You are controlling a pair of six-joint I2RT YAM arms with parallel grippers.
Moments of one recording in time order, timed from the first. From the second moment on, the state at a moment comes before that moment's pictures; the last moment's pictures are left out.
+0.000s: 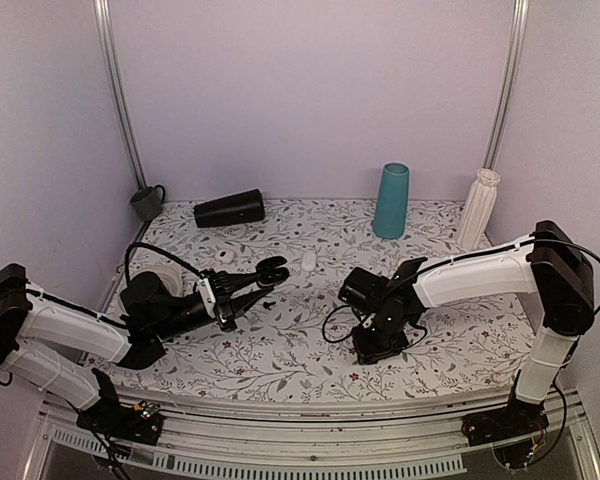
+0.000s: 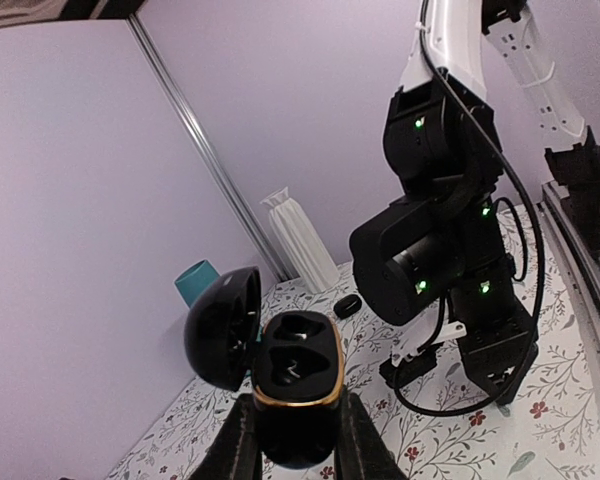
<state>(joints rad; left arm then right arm) -0.89 1.33 0.33 1.19 0.25 0.46 0.99 1.81 1.11 -0.73 -0.02 0.70</state>
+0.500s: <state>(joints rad) -0.89 1.33 0.33 1.19 0.25 0.46 1.02 1.80 1.11 -0.74 -0.09 0.73</state>
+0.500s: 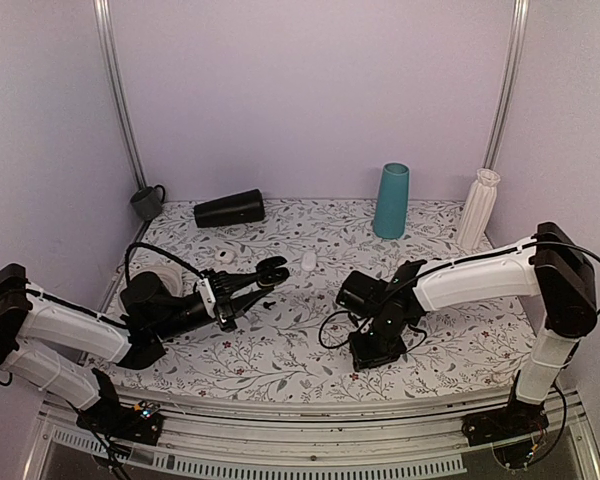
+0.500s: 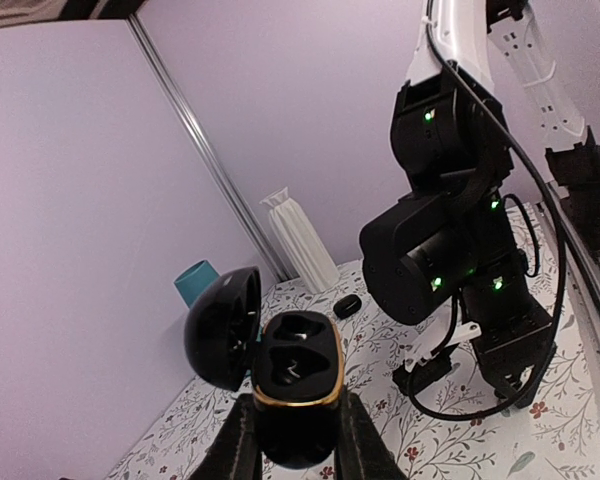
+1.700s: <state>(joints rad) -0.90 1.33 0.33 1.19 0.25 0.46 1.02 1.79 1.10 -0.69 0.01 0.49</state>
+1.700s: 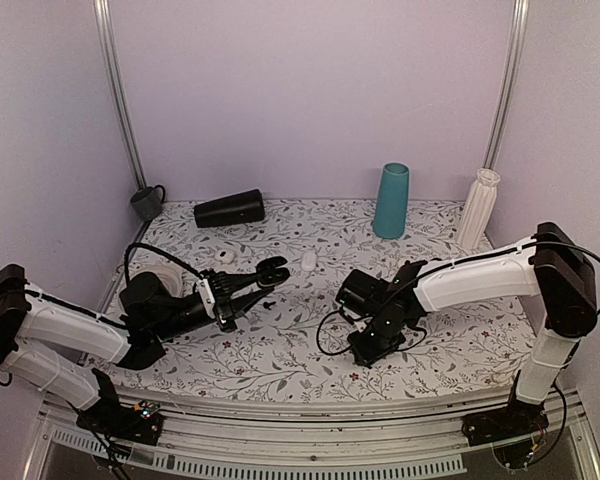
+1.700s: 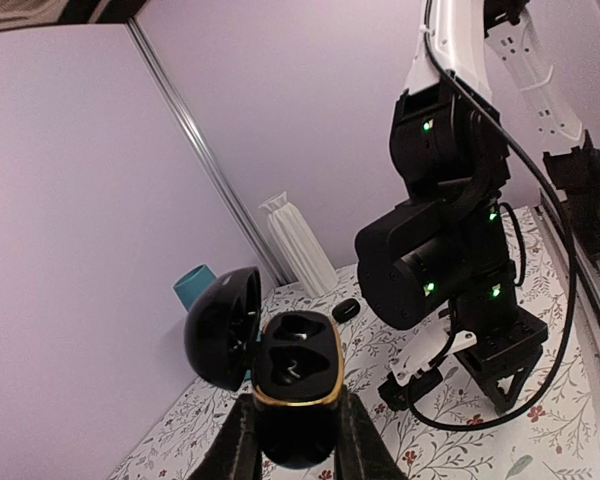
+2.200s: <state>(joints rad) -0.90 1.33 0.34 1.19 0.25 0.46 1.02 1.79 1.07 -0.67 0.05 0.38</state>
